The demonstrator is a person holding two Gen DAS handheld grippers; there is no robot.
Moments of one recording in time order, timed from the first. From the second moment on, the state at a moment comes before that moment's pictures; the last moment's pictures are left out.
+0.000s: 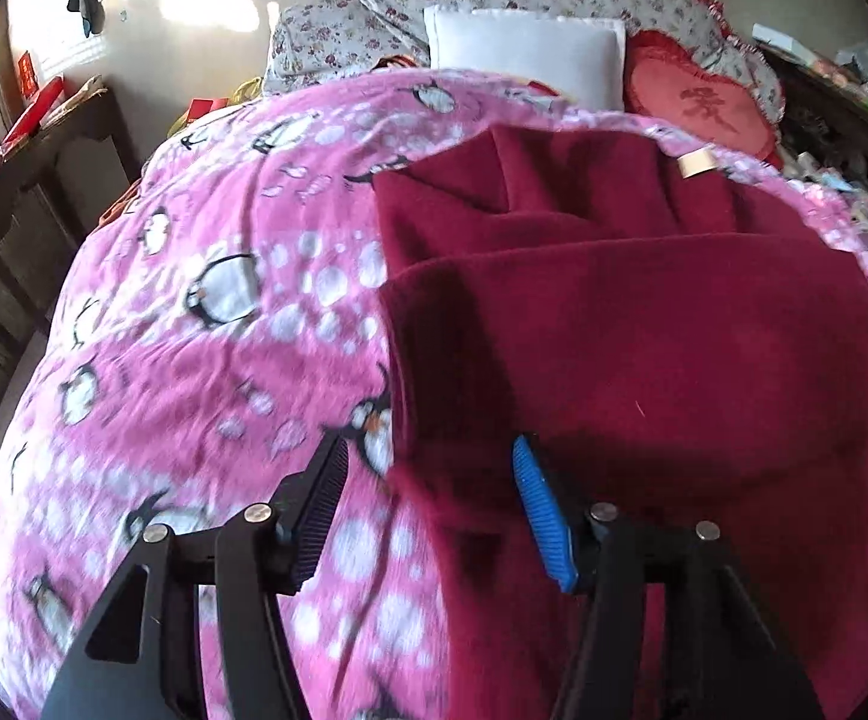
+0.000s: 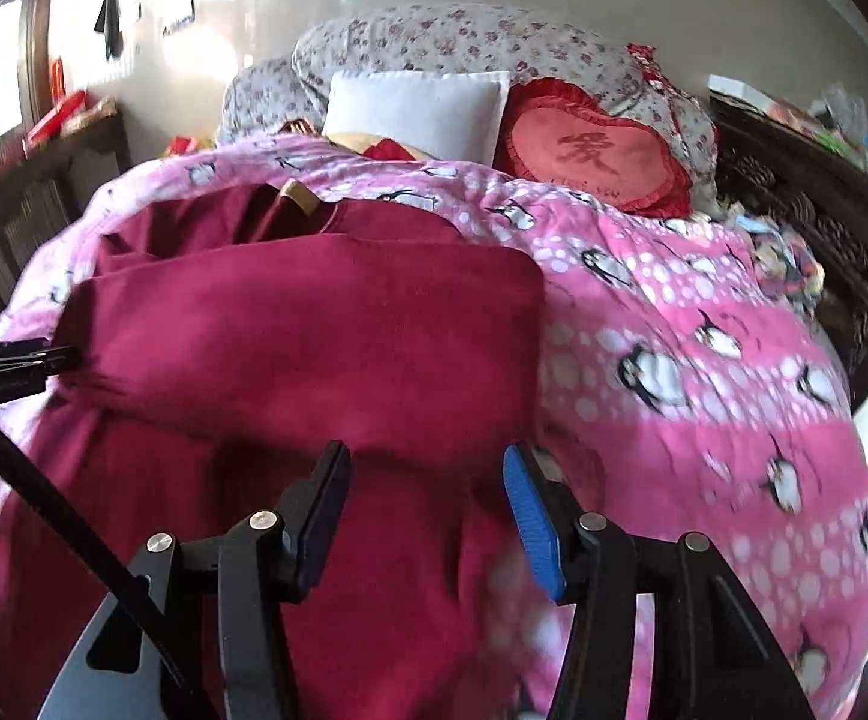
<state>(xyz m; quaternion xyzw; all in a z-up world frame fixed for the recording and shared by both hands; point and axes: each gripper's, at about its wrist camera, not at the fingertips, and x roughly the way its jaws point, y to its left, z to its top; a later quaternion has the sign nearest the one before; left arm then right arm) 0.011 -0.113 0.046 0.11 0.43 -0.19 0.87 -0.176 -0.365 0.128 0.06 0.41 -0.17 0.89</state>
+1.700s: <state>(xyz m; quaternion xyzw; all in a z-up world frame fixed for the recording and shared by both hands) -0.190 -0.004 -0.001 0.06 0.51 -0.28 0.81 -0.377 -0.285 0.090 0.24 0.43 -0.05 0.87</state>
